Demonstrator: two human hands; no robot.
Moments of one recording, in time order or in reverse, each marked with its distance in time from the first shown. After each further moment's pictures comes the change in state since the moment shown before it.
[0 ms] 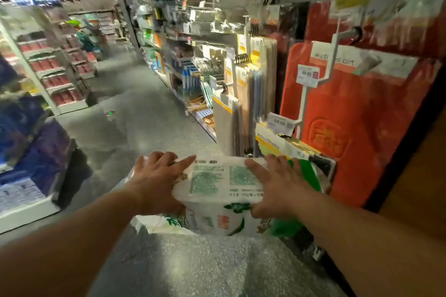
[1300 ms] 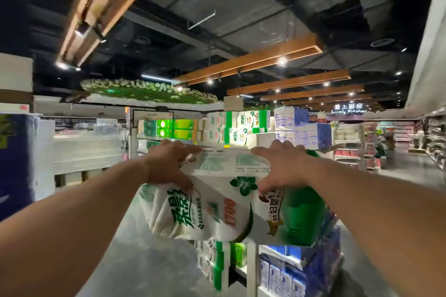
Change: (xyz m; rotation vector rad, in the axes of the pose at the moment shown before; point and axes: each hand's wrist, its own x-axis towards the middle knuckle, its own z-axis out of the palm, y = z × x) left_hand -0.471 -0.604 -0.319 -0.065 0.405 -1.140; right_hand 0.193 -0.828 -0.407 -0.027 0.394 -1.280
